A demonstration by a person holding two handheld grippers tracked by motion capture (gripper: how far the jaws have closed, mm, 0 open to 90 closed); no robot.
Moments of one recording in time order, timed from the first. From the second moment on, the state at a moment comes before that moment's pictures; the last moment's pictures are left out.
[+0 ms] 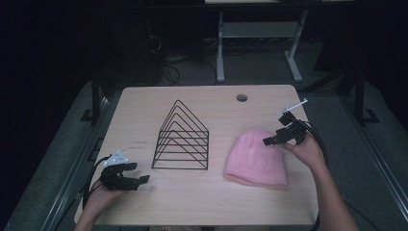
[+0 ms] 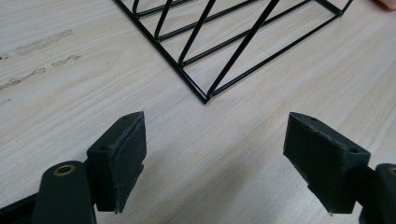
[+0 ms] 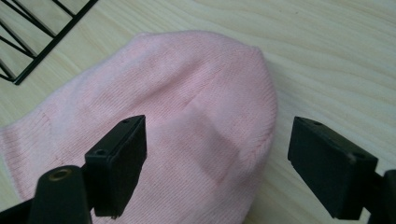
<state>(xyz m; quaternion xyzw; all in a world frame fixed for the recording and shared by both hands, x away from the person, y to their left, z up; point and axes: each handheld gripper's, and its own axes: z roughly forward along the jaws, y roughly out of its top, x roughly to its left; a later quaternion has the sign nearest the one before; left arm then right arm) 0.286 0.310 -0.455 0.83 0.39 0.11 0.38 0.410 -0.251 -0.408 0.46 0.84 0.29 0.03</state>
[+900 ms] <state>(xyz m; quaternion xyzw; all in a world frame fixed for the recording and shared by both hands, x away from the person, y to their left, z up) 0.286 0.310 -0.455 0.83 0.39 0.11 0.38 0.435 -0.247 -0.430 0.48 0.84 0.26 0.01</state>
